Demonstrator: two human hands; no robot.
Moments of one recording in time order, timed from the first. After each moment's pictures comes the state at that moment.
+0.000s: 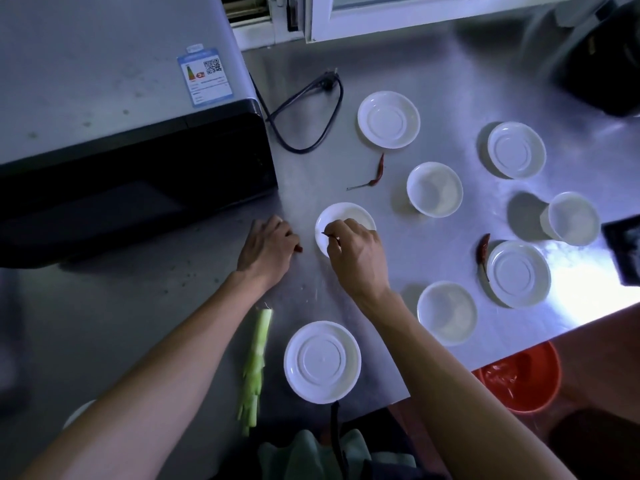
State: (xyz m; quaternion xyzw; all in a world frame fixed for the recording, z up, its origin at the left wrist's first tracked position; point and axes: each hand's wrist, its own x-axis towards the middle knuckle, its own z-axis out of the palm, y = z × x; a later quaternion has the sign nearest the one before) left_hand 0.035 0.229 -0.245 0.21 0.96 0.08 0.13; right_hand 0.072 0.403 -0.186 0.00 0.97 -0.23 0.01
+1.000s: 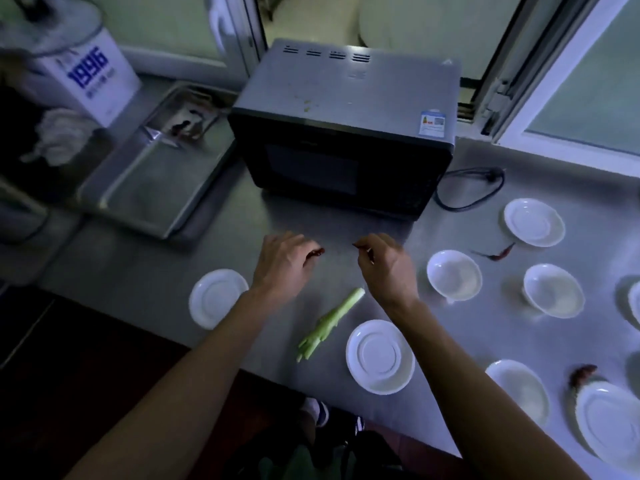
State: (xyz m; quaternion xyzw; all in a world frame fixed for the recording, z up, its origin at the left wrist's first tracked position) left_hand 0.234 0.132 -0.105 -0.10 0.98 0.16 -0.11; right_hand 0.138 0.307 -0.117 -0.28 0.89 -0.36 0.00
